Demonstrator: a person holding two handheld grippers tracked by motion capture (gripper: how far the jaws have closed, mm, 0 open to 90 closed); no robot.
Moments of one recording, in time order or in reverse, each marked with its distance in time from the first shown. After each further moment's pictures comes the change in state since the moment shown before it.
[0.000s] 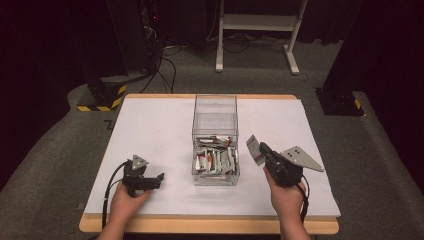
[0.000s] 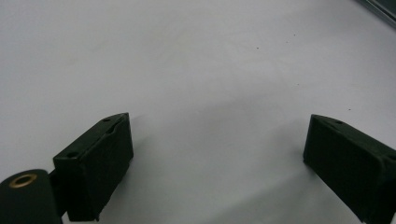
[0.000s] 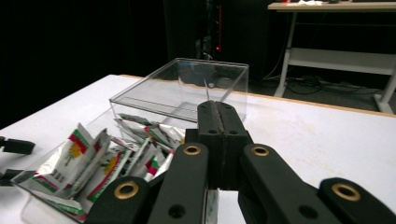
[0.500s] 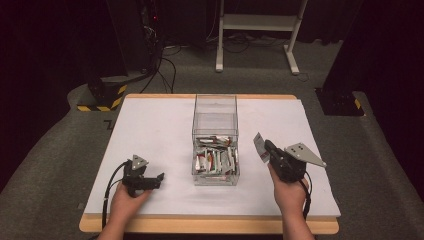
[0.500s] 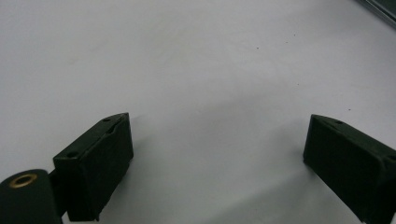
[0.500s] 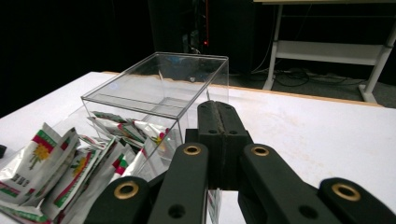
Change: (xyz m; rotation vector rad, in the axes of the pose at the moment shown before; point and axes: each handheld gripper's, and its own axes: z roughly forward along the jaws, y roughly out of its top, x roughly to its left) left arm 0.000 0.000 0.000 -0.002 0.000 -0.003; right arm -0.017 -0.003 0.010 0.022 -0.045 0.017
